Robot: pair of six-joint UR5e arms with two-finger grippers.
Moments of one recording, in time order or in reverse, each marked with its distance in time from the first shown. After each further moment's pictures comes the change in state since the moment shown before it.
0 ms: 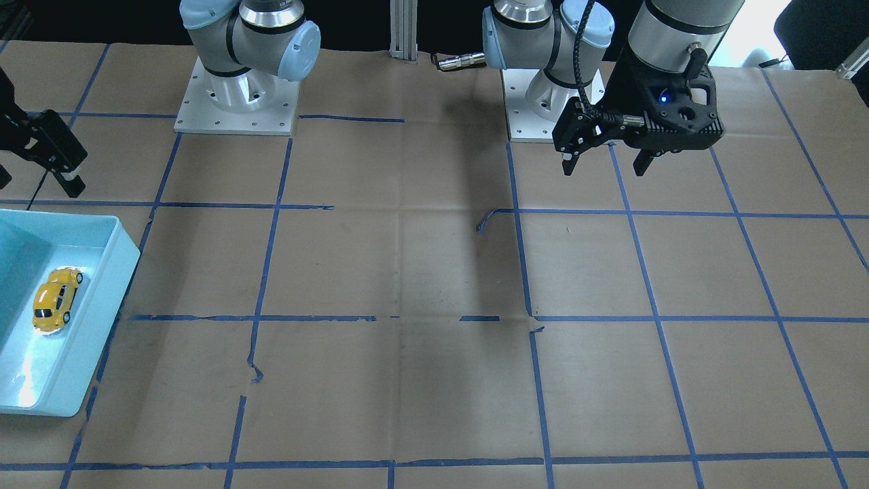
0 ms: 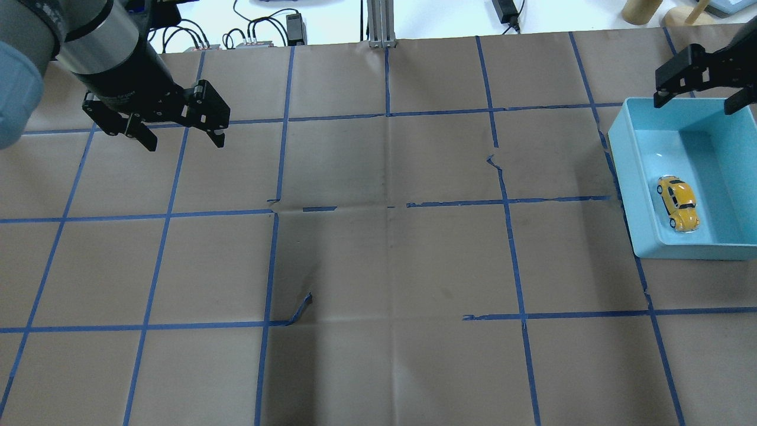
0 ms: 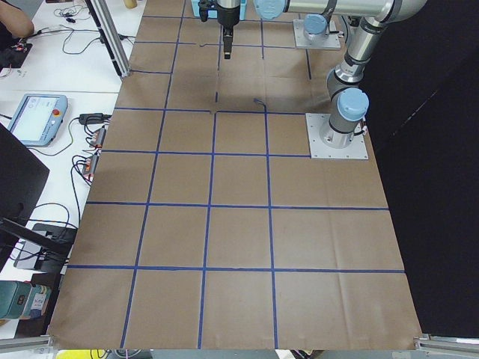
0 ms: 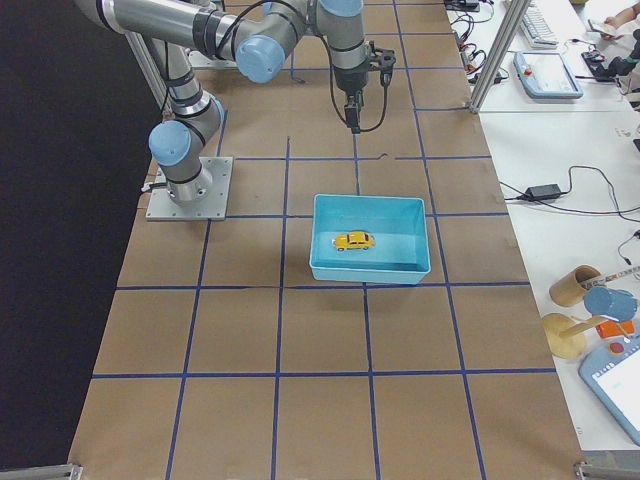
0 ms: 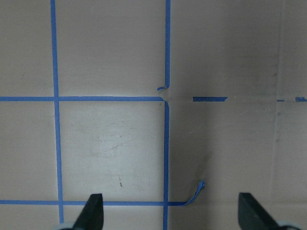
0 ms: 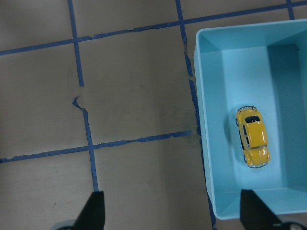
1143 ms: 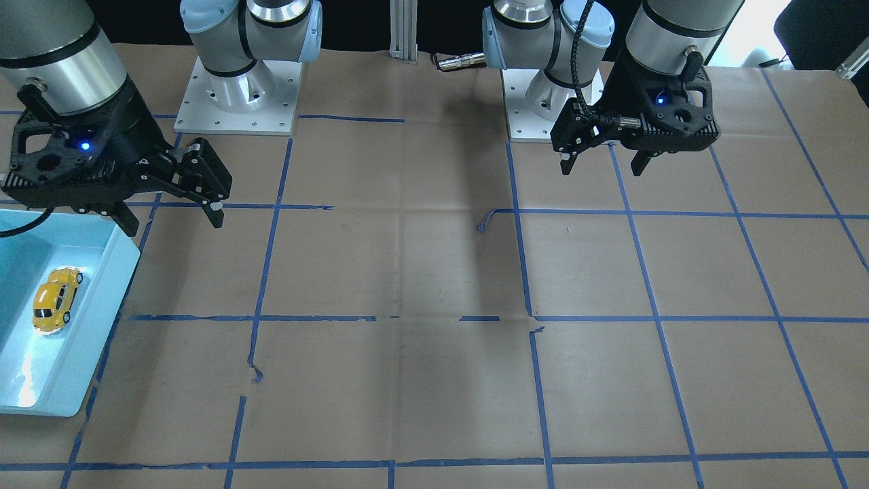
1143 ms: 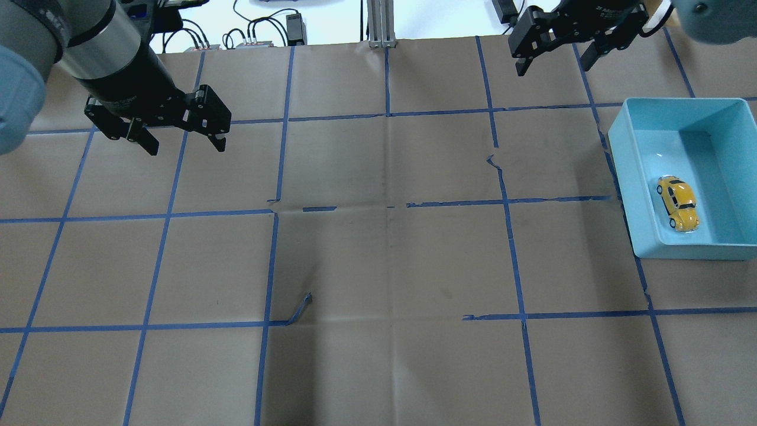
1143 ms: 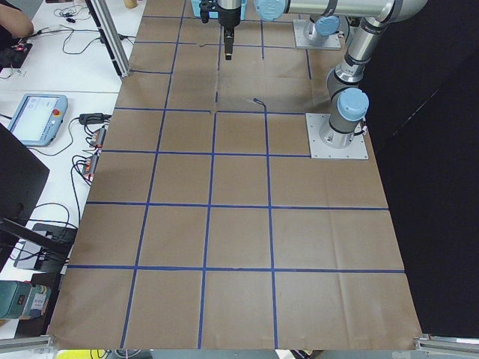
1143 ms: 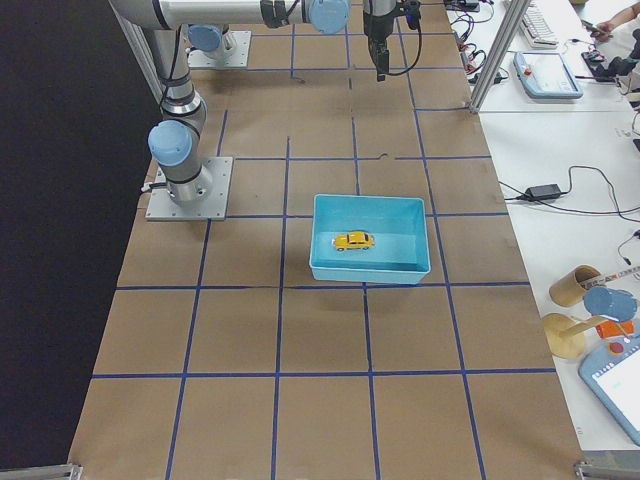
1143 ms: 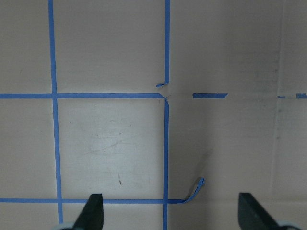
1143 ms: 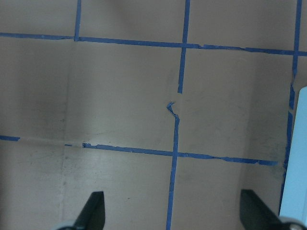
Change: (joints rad) left arm 0.000 0.005 -0.010 -0.001 -0.002 0.002; right arm 0.328 0.181 -0.237 0.106 -0.004 0.105
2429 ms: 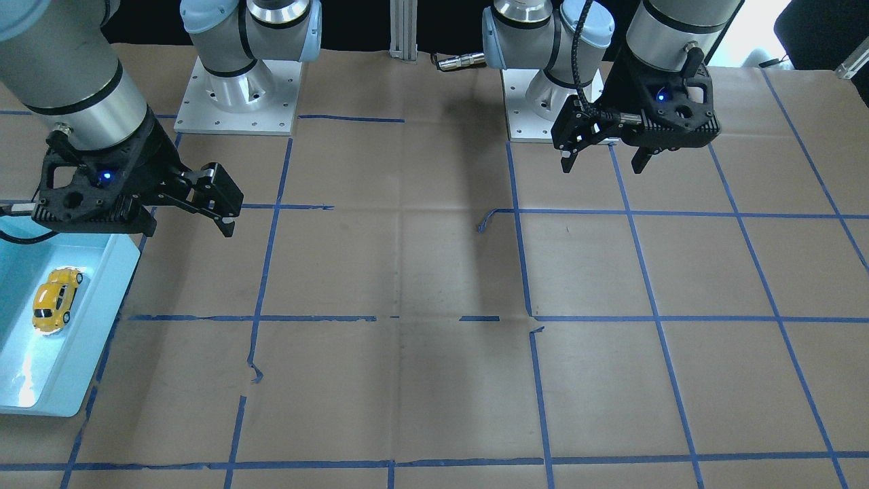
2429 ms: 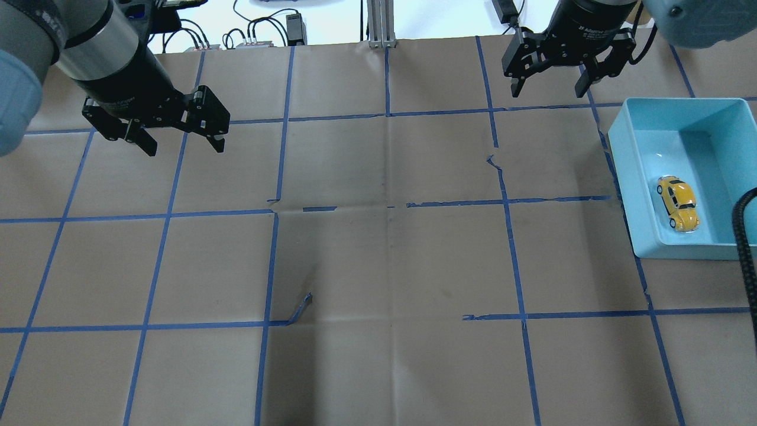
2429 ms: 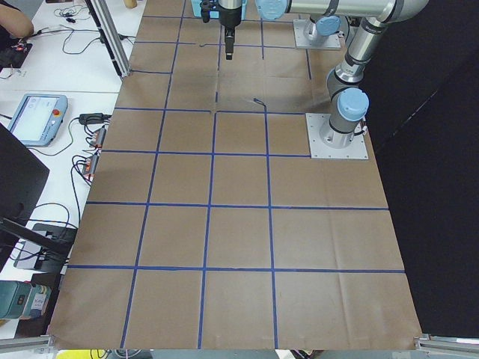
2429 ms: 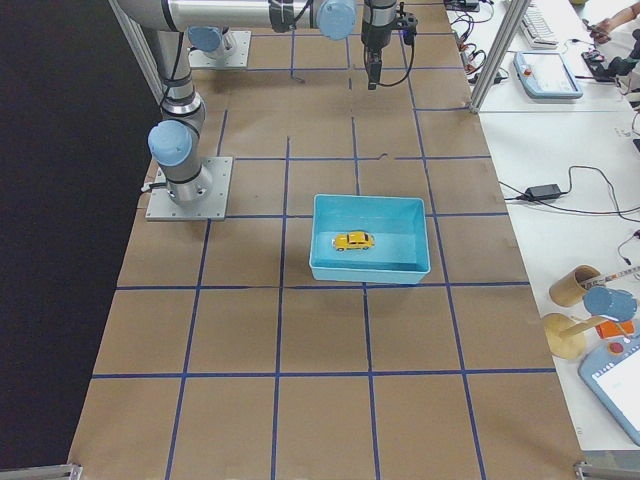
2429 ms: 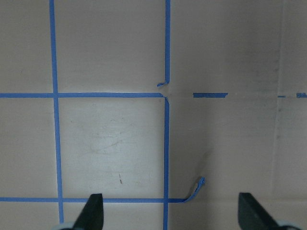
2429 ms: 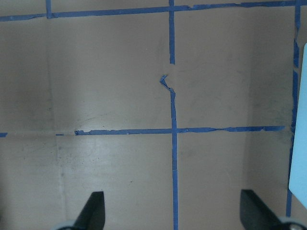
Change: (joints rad) left arm 0.001 0.006 -0.003 -0.001 0.001 0.001; right arm 0.005 0.041 0.010 0.064 -0.026 0.118
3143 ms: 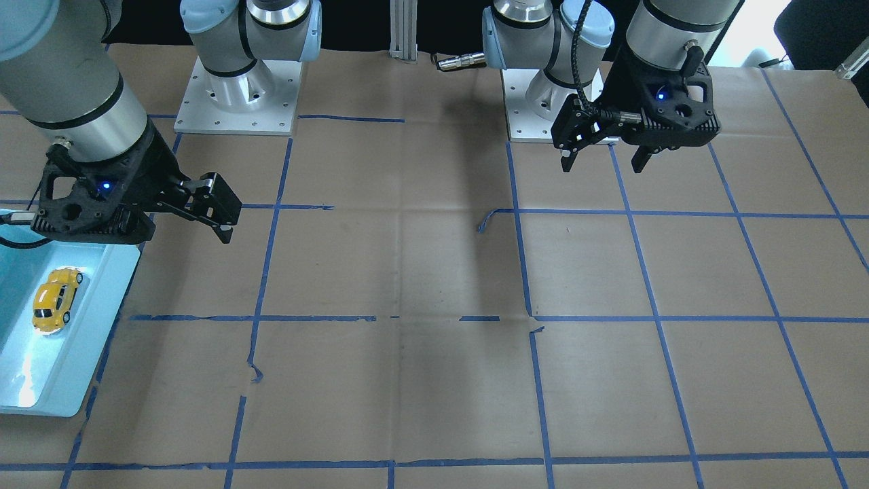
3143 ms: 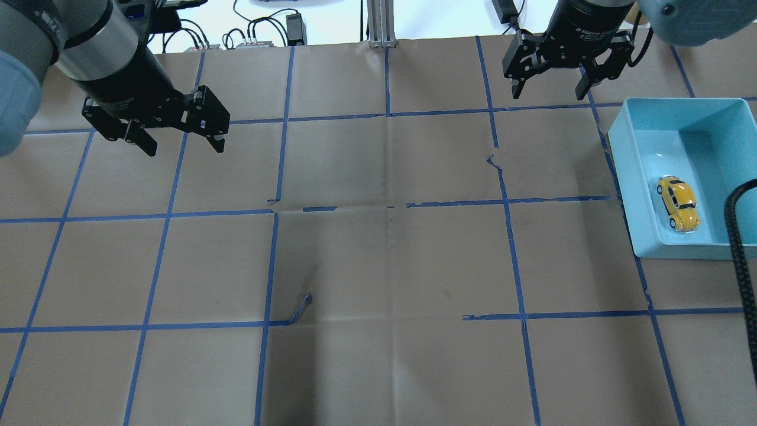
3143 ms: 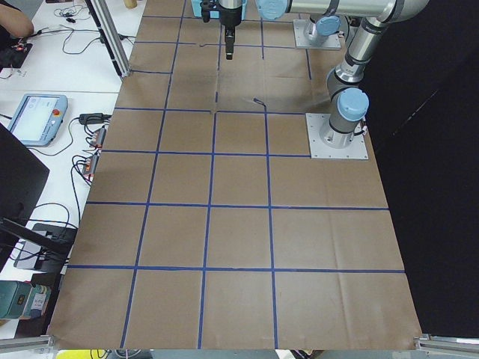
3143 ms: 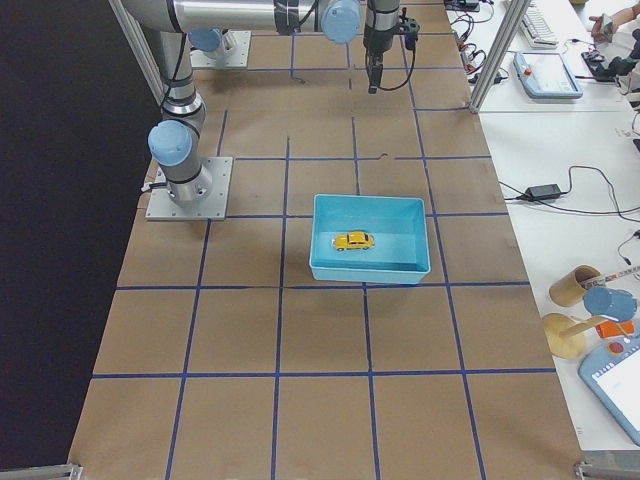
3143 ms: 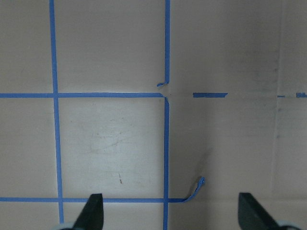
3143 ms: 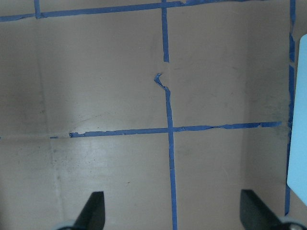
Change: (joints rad) left arm 0.000 0.002 0.000 0.000 0.000 0.001; right arm 0.000 0.011 -0.010 0.010 -0.016 0.032
